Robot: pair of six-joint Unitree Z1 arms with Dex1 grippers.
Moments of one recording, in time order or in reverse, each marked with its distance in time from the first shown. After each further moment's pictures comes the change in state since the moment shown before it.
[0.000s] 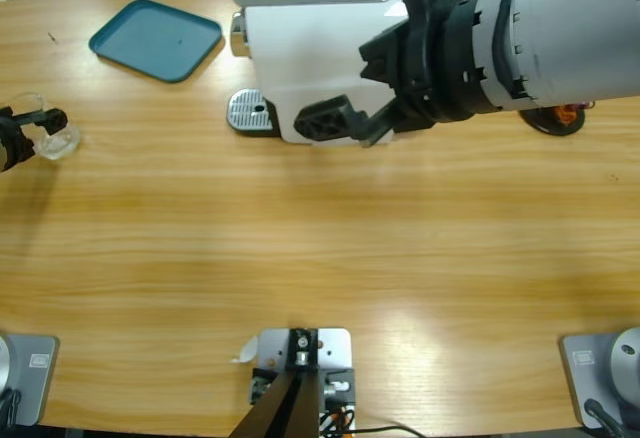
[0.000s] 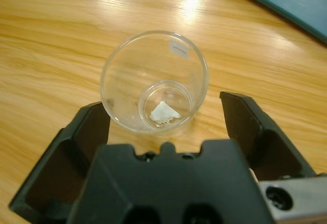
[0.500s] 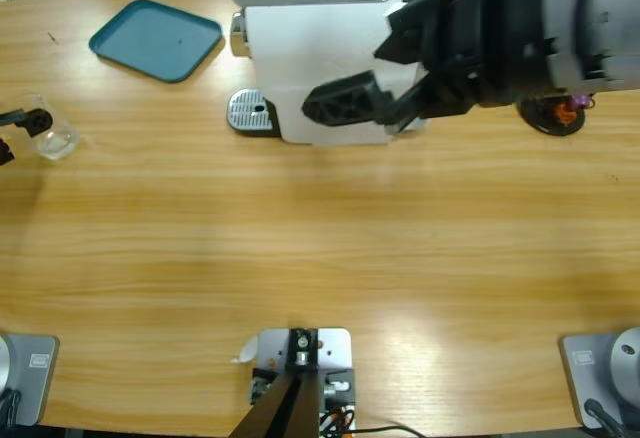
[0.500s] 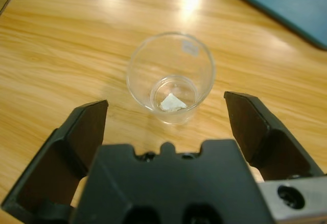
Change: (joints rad) arm 0 -0.020 -0.125 -0.044 0.204 0.000 -0.051; arm 1 0.000 -0.069 0.000 0.013 0.000 0.000
